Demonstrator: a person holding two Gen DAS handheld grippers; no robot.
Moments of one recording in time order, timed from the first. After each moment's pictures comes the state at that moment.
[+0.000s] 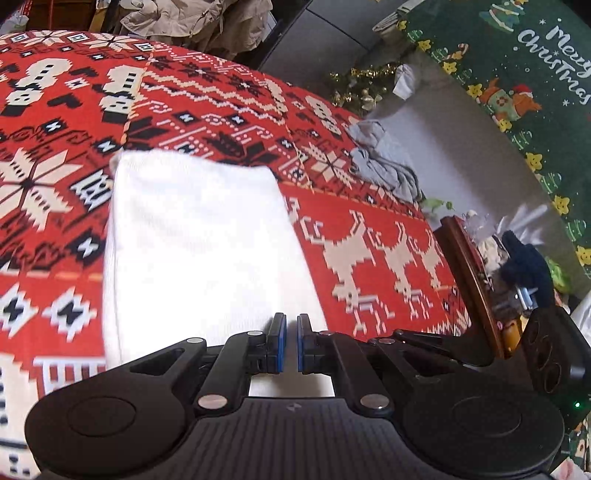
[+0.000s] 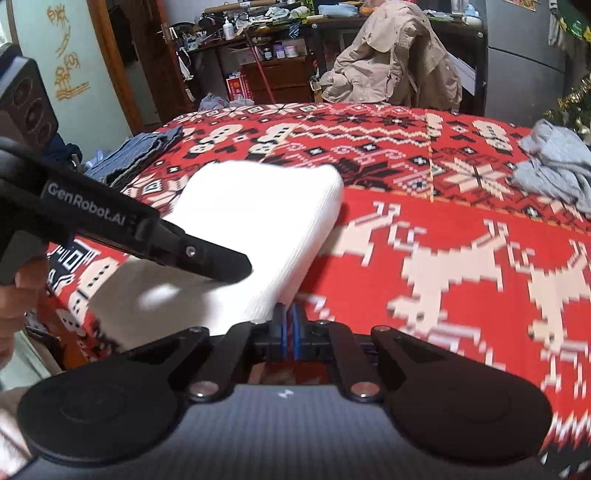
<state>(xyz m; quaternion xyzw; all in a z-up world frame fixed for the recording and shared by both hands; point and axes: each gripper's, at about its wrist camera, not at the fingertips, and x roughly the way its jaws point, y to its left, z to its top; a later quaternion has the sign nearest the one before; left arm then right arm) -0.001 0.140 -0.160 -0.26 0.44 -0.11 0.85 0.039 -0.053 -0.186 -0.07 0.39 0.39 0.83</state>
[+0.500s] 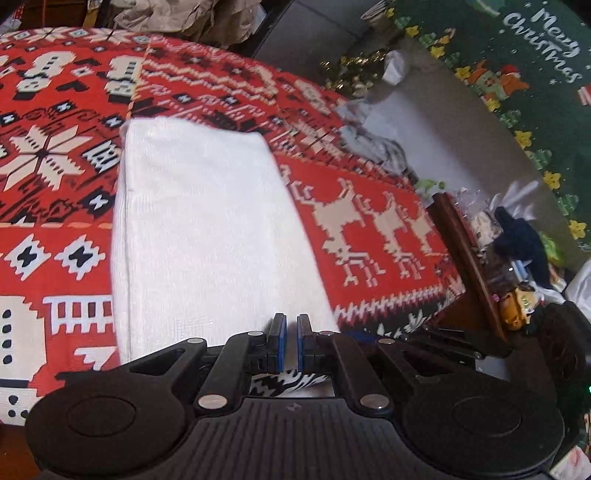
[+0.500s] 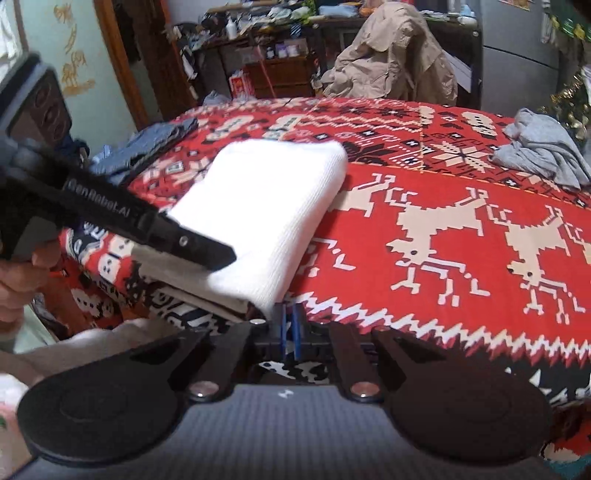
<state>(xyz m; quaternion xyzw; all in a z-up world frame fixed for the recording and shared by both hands) -0.039 0.133 -0.158 -0.25 0.44 -0.13 0.85 -0.012 -0.092 -0.175 -0.06 0.38 0.39 0.84</state>
